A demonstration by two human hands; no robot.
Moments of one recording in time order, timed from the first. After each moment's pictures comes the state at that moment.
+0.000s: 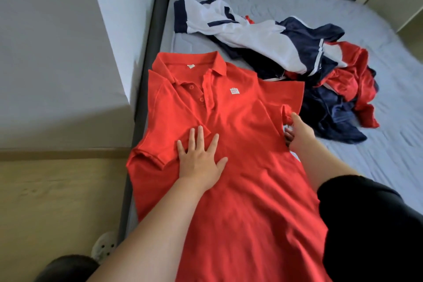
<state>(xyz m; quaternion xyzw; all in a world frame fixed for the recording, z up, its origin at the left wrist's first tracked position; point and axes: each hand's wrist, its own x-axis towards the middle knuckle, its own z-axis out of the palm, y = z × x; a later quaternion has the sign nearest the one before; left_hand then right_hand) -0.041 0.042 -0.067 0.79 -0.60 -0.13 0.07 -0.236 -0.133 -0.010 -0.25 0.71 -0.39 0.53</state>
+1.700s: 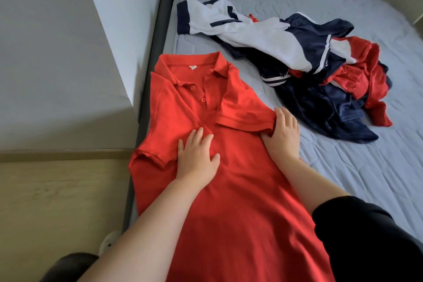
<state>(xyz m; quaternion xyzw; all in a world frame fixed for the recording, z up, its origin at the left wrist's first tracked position) -0.032 0.047 -0.048 0.79 -0.56 -0.16 0.20 -0.218 -0.093 -0.043 -0.79 0.57 -0.22 0.03</state>
